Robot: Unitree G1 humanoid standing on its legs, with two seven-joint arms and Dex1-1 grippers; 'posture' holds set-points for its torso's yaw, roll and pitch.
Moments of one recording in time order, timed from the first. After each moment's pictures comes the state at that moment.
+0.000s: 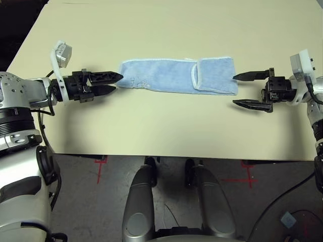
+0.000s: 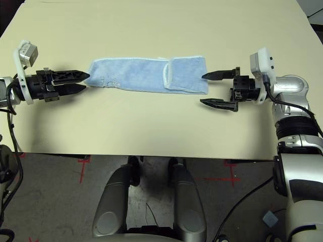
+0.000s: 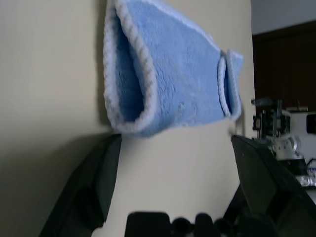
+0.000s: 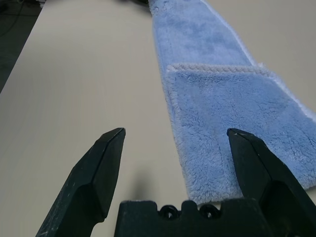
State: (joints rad) left arm -0.99 0.71 0.36 0.52 -0.64 1.53 -0.80; right arm -0.88 -0.73 -0.01 0.86 0.38 -0.31 1.61
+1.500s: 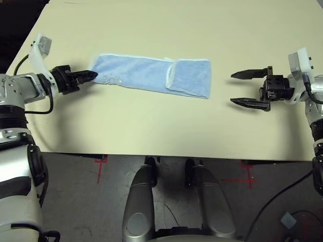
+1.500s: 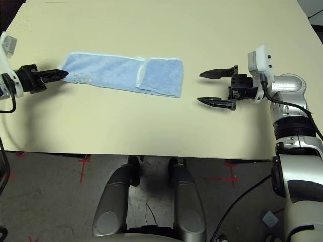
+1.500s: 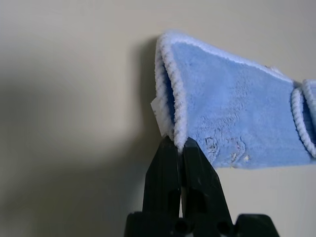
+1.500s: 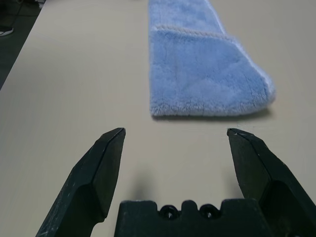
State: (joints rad) left arm -0.99 0.93 0.20 0.69 -0.47 1.05 -0.91; right arm -0.87 -0.71 -0.03 0.79 0.36 -0.27 1.58
